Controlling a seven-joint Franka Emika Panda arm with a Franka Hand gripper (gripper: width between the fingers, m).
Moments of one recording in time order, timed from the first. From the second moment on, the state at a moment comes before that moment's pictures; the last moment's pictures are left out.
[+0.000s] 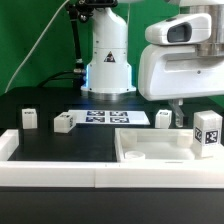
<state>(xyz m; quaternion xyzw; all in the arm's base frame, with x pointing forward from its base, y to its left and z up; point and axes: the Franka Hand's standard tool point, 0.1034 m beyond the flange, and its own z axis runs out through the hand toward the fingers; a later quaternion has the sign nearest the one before) 0.628 0.110 0.085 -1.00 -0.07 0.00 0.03</state>
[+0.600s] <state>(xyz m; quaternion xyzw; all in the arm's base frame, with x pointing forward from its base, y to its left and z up) 0.626 0.114 0.085 -1.00 0.04 0.00 0.04</state>
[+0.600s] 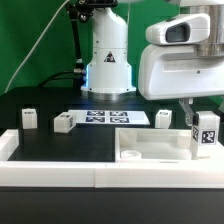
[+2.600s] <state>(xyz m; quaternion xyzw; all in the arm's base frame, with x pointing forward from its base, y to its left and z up) 0.625 0.121 0.085 -0.85 0.52 0.02 0.05</state>
